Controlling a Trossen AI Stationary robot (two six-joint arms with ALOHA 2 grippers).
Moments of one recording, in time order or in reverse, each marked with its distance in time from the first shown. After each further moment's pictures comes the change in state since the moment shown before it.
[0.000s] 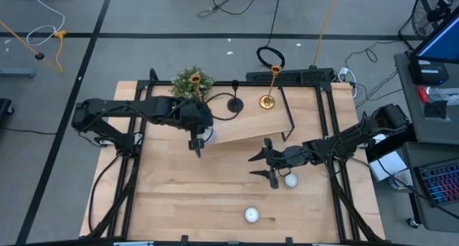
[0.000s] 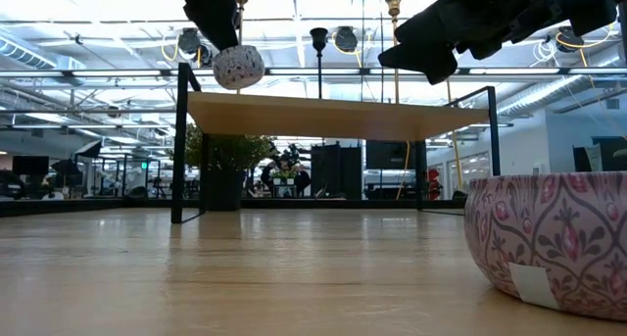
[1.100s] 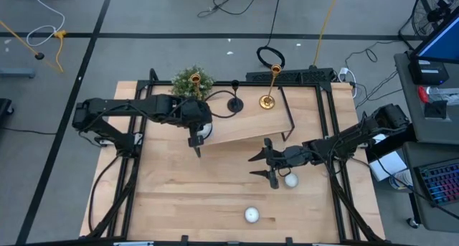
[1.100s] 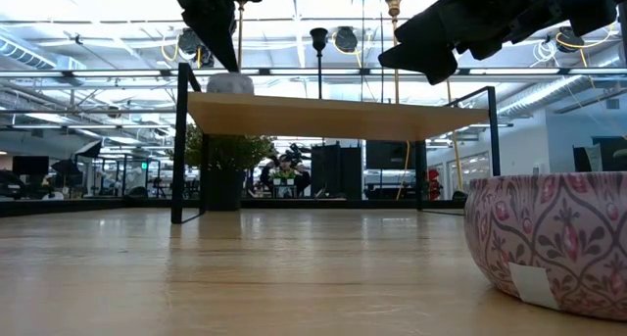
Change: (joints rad) left arm 0.019 0.005 -0.001 -0.037 -0.052 -0.015; right arm 0.000 0.000 0.000 0.000 -0.003 0.000
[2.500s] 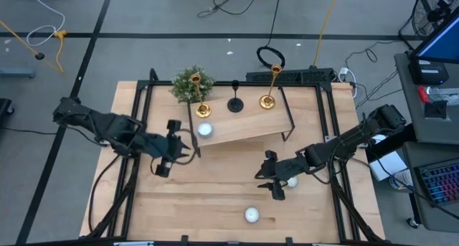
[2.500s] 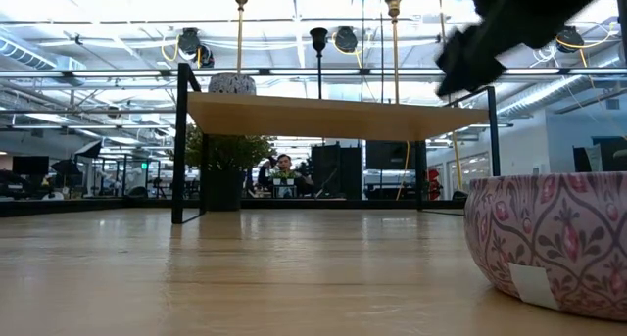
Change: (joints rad) left arm -0.460 -0.315 -0.158 0.107 -0.081 0.039; right arm 0.104 0.052 0.227 -0.579 -0.083 0.245
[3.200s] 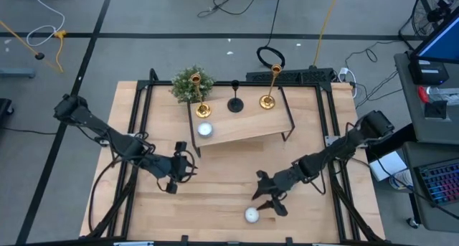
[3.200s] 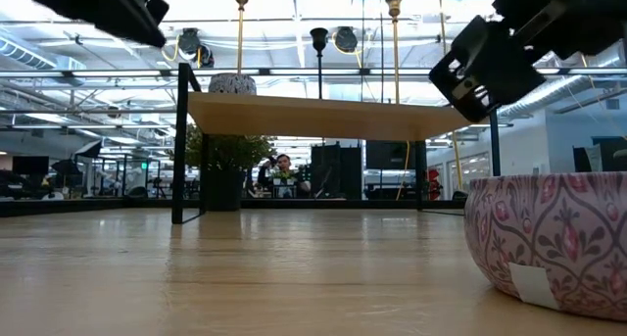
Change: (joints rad) left arm -0.131 -0.027 -0.508 0.629 -0.058 -0.150; right arm 0.062 0.195 -0.094 0.514 -0.234 0.013
